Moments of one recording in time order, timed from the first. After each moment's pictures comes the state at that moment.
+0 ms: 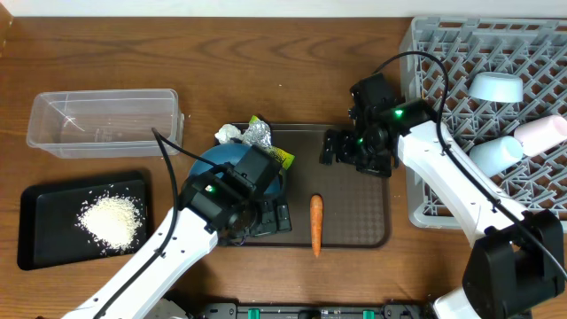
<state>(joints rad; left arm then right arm) -0.65 1.26 1.02 -1.16 0.14 -0.82 0.41 1.71 1.33 -0.97 -0.29 0.59</state>
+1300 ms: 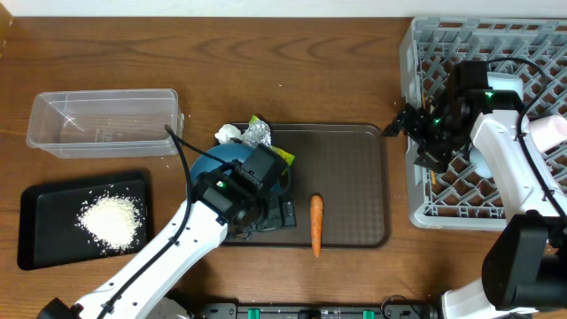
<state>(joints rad) -0.65 1.31 0.97 -1.03 0.14 -0.80 -0.01 1.71 1.33 -1.02 -0.41 0.58</state>
